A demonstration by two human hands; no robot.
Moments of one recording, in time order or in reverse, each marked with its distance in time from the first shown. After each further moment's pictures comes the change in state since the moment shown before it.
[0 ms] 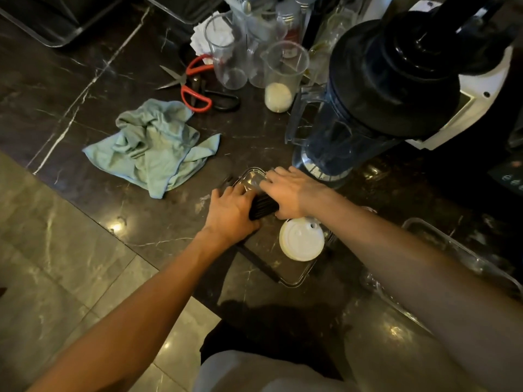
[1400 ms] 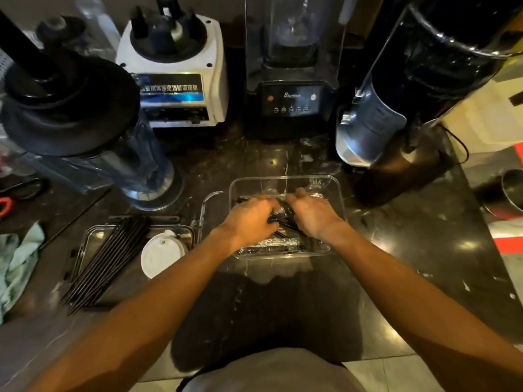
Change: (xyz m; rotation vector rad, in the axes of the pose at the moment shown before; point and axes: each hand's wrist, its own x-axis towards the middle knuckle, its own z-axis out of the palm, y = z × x) left_hand -0.002 0.316 0.018 -0.014 -0.324 0.760; right_hand -0.321 0.062 0.175 0.579 0.179 0.921
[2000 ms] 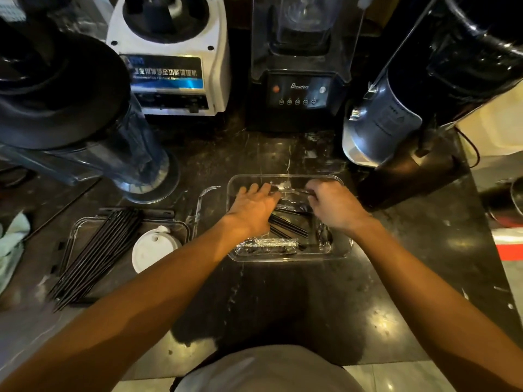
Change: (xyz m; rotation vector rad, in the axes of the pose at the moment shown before) left_hand 0.039 -0.014 0.019 0.320 -0.094 -0.005; right_hand -0.004 0.028 -0.028 0.196 0.117 0.122
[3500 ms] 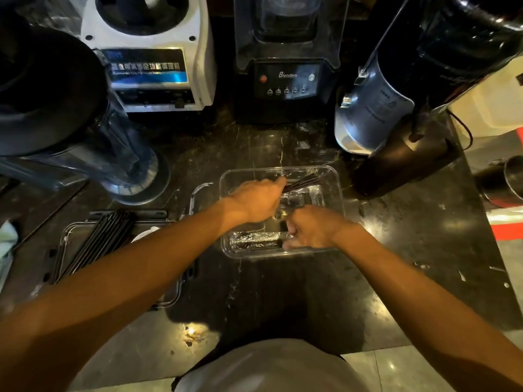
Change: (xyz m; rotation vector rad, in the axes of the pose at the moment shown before) left_hand 0.014 0.005 -0.022 -0.184 -0.013 0.202; right_hand -0.022 -0.019 0.020 -0.035 -0.572 -0.108
